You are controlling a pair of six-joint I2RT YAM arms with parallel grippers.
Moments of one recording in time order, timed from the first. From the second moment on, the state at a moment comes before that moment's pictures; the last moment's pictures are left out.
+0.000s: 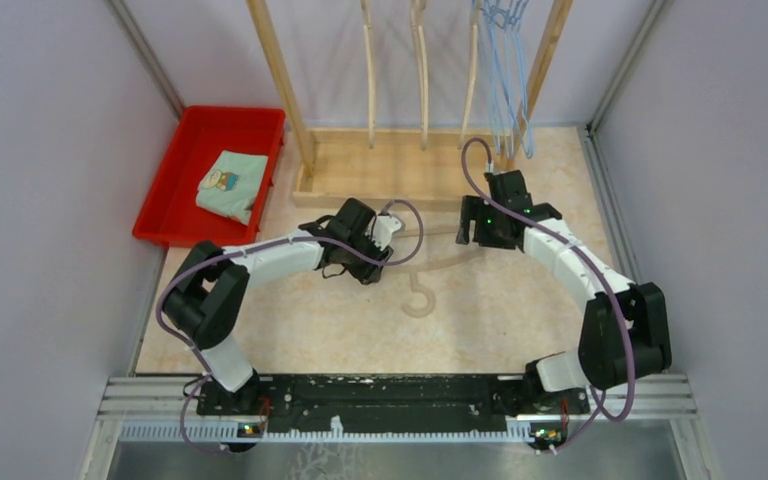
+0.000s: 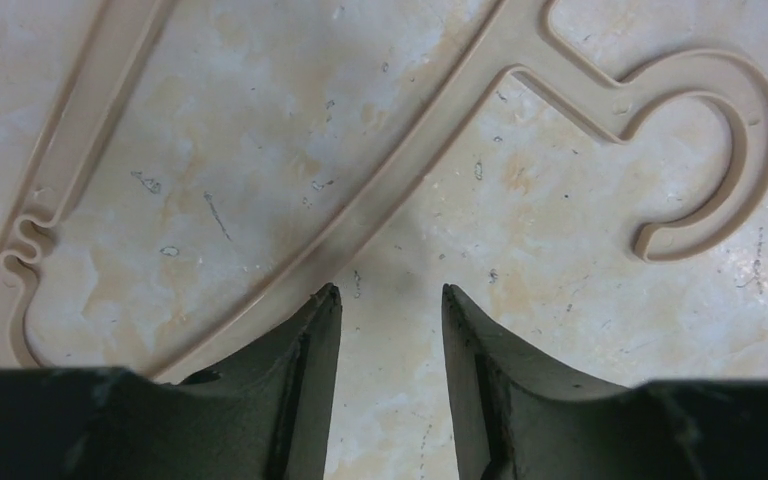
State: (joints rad) left arm -0.71 1.72 1.05 -0.31 0.19 0.11; right arm 0.29 1.39 0.99 -0.55 -0.04 0.35
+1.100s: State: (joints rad) left arm -0.70 1.95 1.30 -0.50 0.36 0.68; right arm 0.29 1.46 1.00 -0.50 -0.08 0.36
